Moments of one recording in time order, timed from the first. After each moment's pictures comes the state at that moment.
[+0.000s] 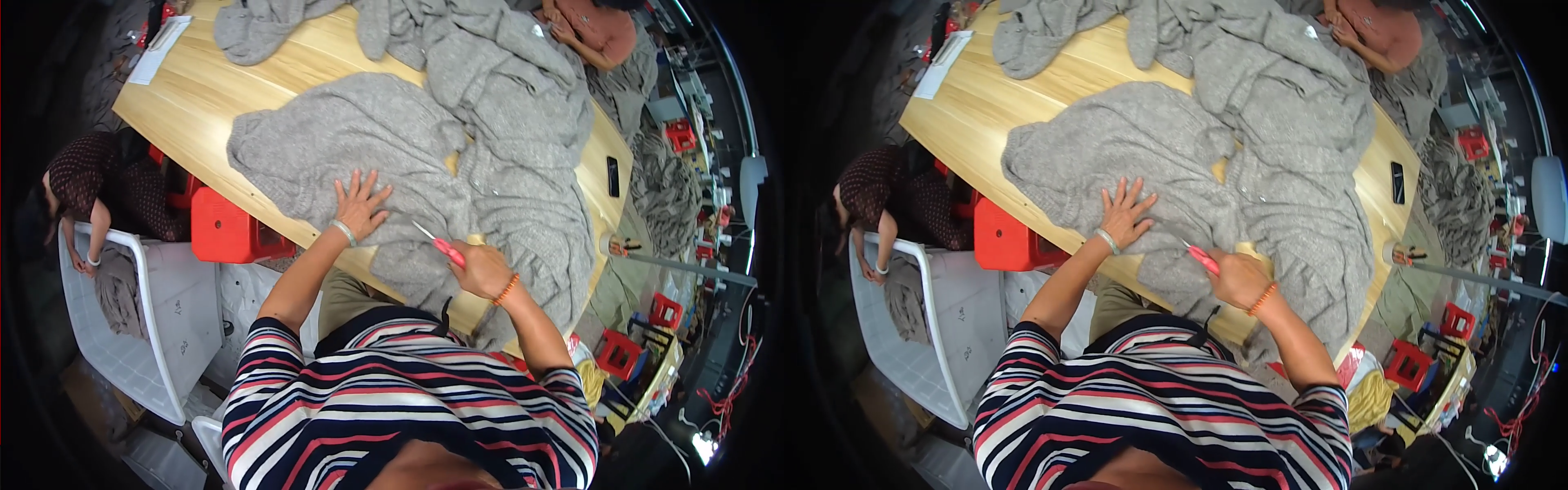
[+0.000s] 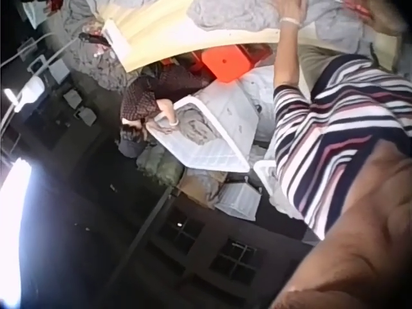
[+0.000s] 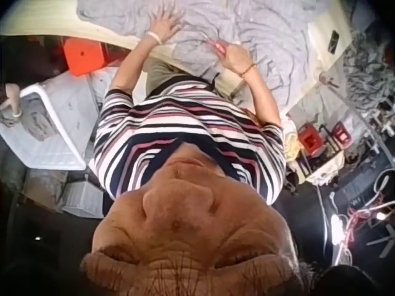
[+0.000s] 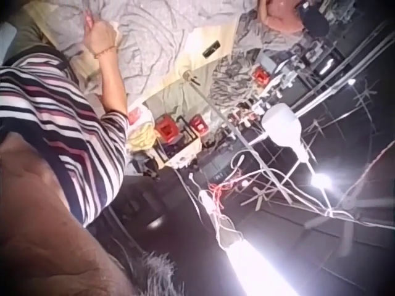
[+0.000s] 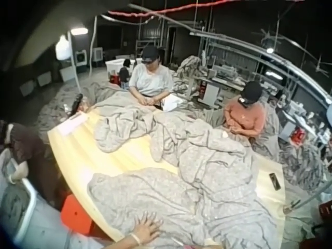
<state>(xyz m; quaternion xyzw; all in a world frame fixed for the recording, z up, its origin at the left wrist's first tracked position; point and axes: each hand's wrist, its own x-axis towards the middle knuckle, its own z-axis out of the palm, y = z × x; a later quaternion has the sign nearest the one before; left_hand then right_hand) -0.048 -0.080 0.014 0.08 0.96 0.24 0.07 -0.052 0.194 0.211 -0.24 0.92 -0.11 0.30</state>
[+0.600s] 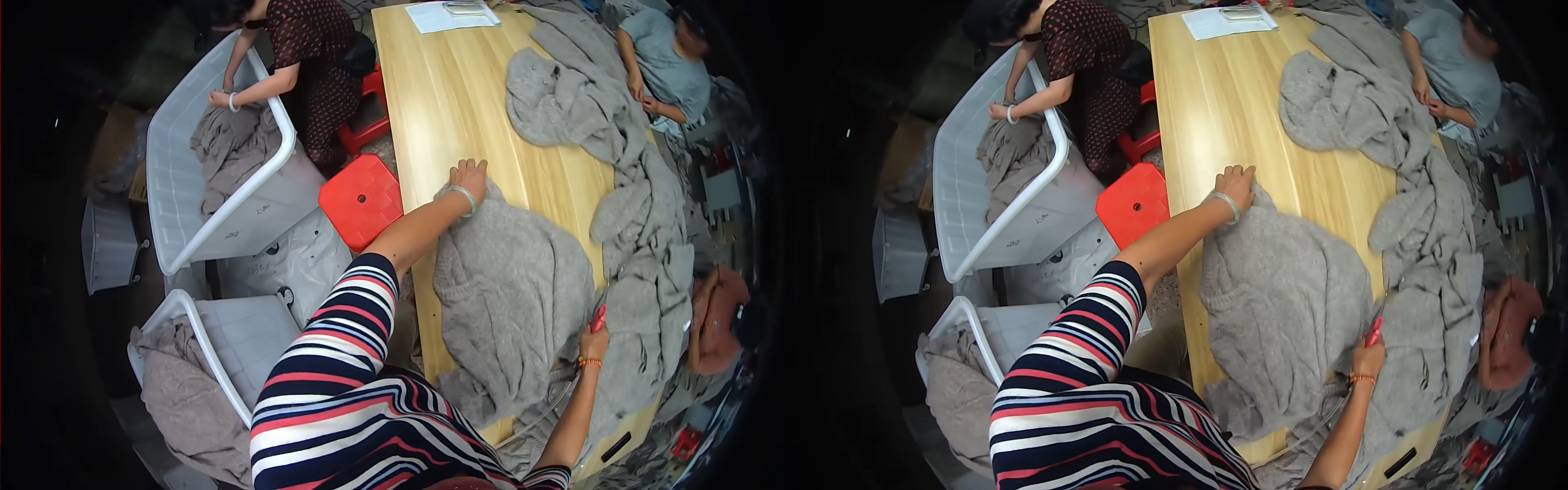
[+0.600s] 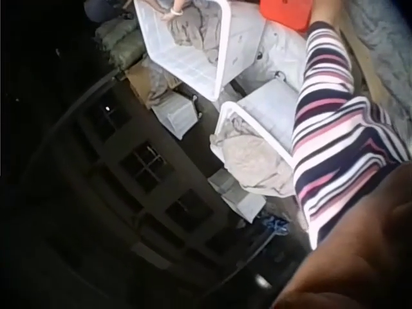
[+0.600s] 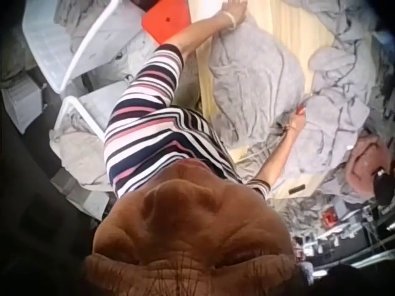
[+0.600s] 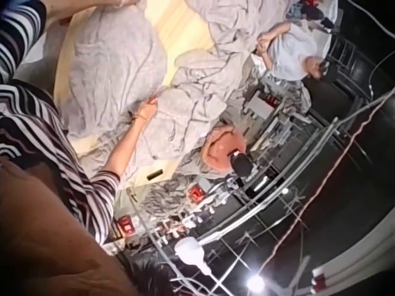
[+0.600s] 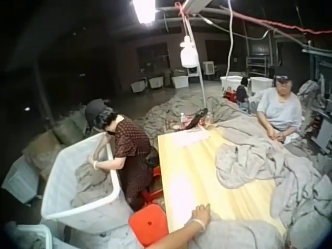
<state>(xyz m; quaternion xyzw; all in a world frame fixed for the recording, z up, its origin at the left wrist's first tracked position) -0.166 -0.356 0.019 -0.40 0.89 0.20 -0.06 -0.334 0.120 0.057 -0.19 0.97 -0.13 0.08</state>
